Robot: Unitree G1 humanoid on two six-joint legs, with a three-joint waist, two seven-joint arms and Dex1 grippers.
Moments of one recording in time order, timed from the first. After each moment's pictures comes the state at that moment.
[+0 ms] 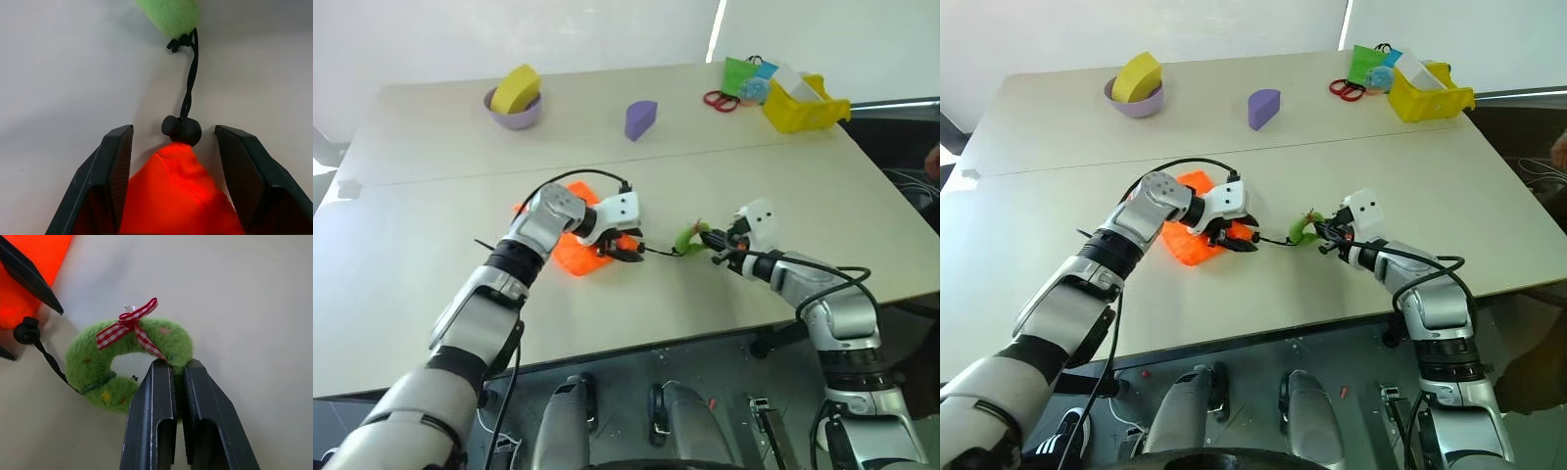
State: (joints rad) left arm -1.02 0.30 -0.41 0.77 0.09 0.07 -1.24; right arm -0.36 -0.48 -0.04 -0.08 0.34 0.67 0.54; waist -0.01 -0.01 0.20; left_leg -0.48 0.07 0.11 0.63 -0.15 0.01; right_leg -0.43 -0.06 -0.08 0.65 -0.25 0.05
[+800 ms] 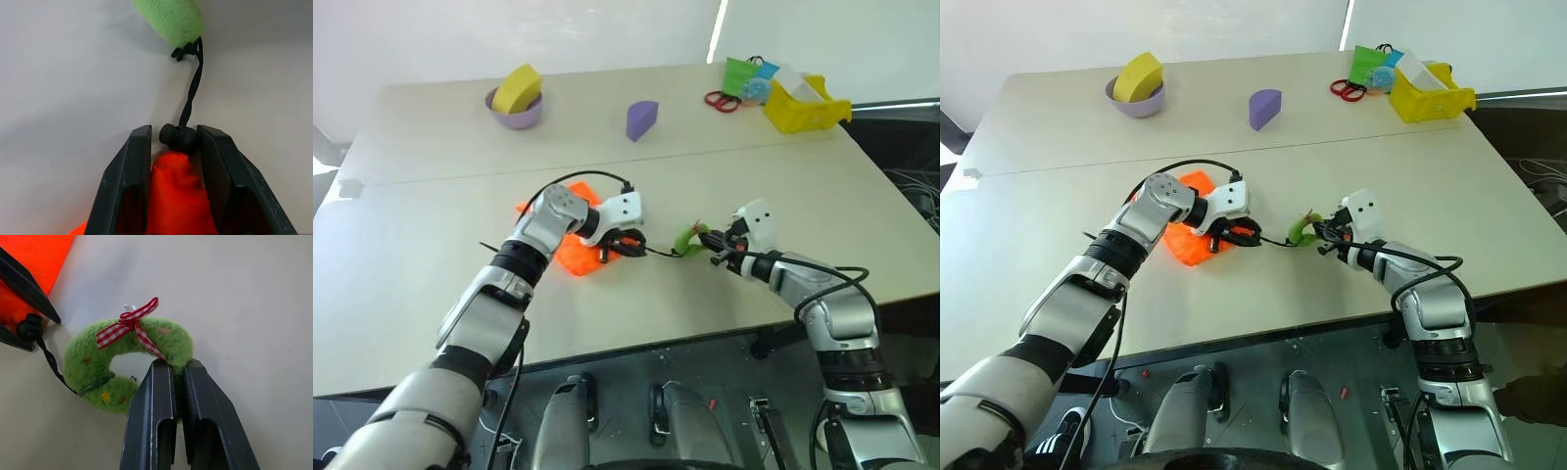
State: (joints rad) left arm -1.02 0.29 -0.39 0.80 0.10 0.05 -1.24; right arm -0.36 -0.48 -0.04 -0.08 0.33 0.67 0.54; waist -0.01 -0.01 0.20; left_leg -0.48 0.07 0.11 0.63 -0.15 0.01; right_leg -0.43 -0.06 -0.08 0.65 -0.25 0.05
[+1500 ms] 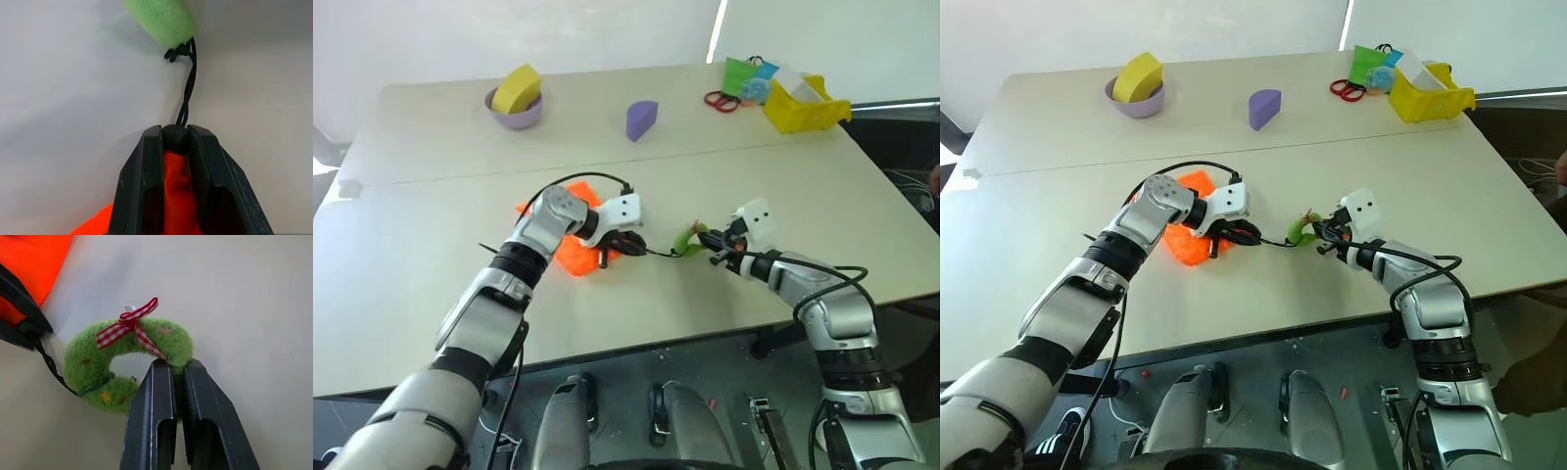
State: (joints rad) left arm -1.00 0.29 -0.38 0.77 0.10 0.04 -1.26; right arm -0.36 -0.48 -0.03 -0.08 0.33 0.67 0.55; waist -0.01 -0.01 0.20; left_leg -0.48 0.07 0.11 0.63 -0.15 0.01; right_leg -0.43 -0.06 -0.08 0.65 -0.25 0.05
